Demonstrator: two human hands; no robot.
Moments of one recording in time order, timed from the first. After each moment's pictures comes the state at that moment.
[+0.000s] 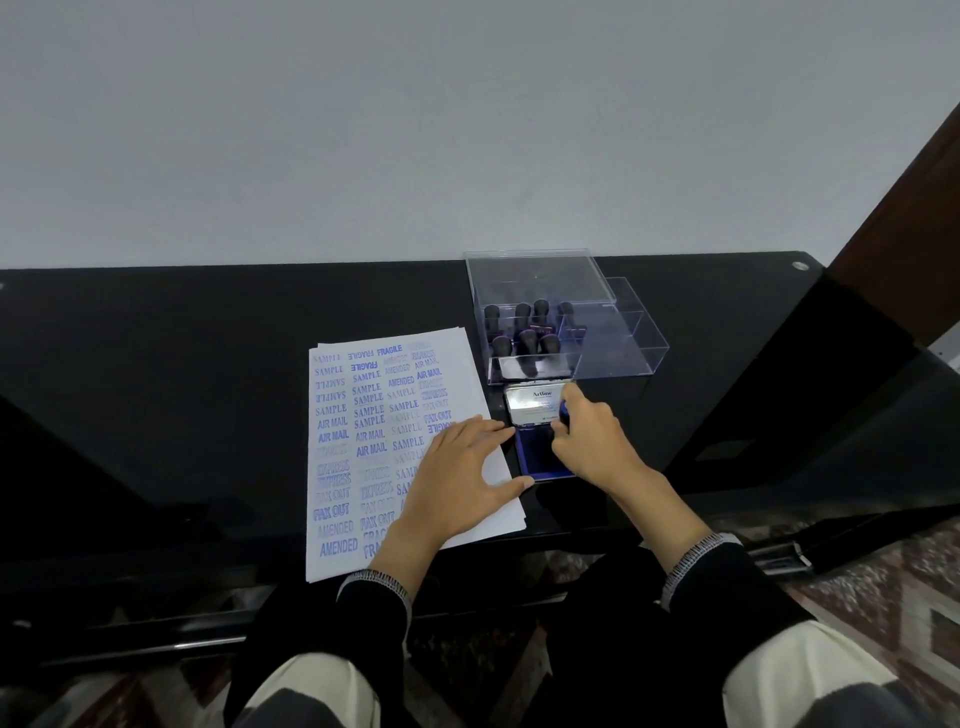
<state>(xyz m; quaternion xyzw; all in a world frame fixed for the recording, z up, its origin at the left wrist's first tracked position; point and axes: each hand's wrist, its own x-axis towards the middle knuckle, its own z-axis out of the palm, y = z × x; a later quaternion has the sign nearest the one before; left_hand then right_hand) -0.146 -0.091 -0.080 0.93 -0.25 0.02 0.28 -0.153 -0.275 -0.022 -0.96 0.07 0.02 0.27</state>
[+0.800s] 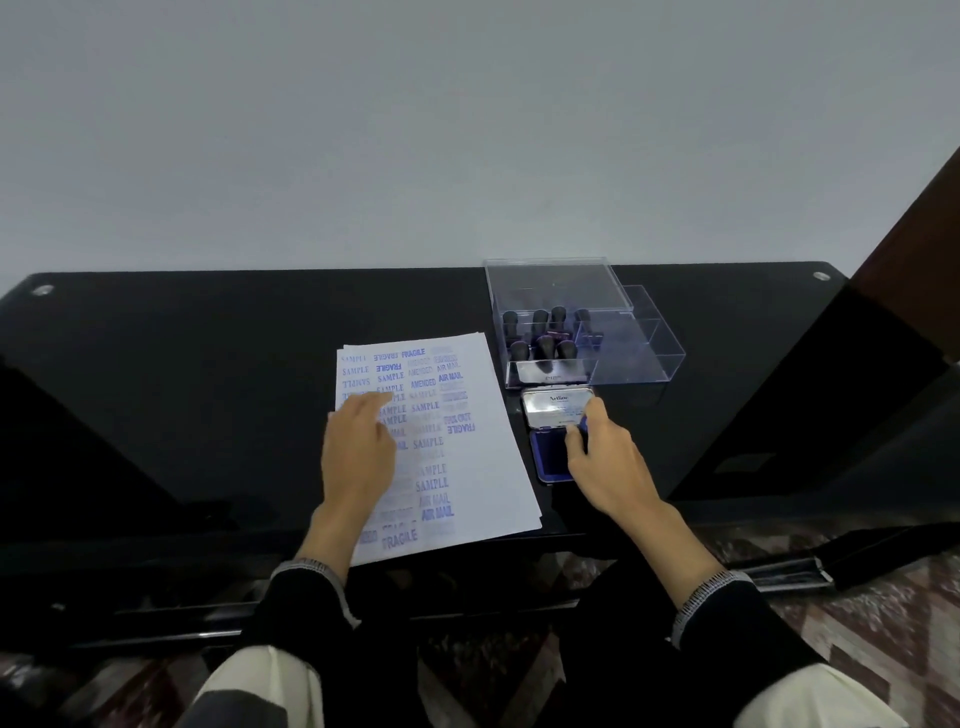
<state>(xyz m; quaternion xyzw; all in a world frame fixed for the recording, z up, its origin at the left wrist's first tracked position) -0.129 0.000 -0.054 0.93 0.00 0.12 0.35 -0.178 -0.267 -0.028 -0.95 0.05 -0.07 0.30</state>
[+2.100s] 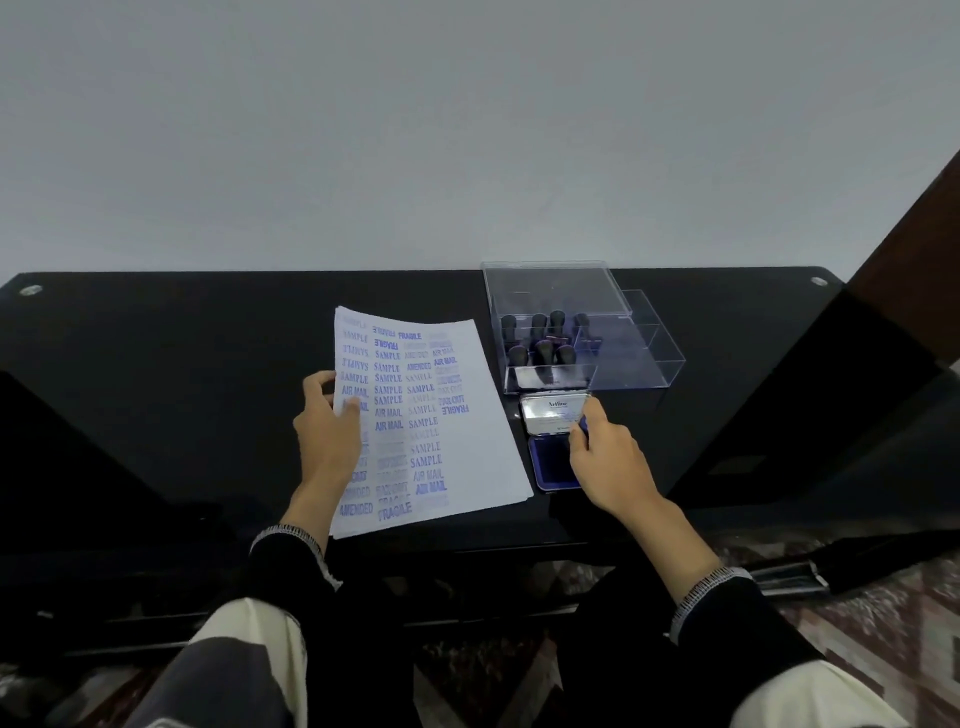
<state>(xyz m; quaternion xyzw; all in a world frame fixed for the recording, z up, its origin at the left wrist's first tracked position) -0.102 0.017 -0.044 0.82 0.14 0.12 0.55 -0.167 -0.271 -0.027 -0.96 0.06 -0.04 0.27</state>
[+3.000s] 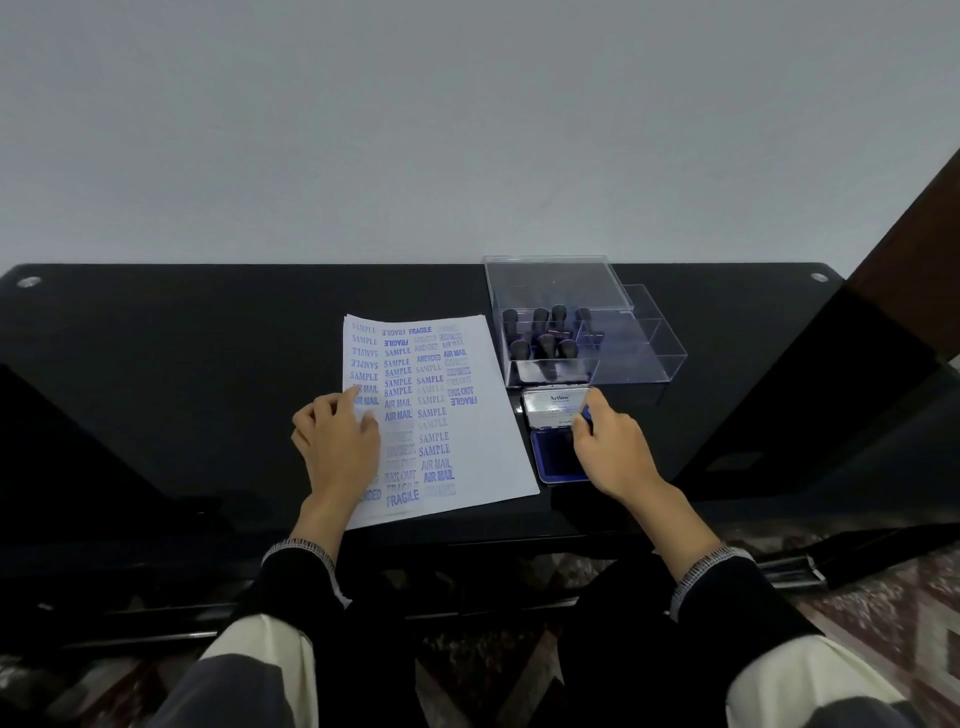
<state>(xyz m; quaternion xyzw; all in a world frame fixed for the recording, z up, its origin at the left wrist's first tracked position) -0.110 0.013 -0.072 0.94 0.10 0.12 0.29 -0.158 -0.278 -0.033 -0.96 0.04 -0.06 0.27</state>
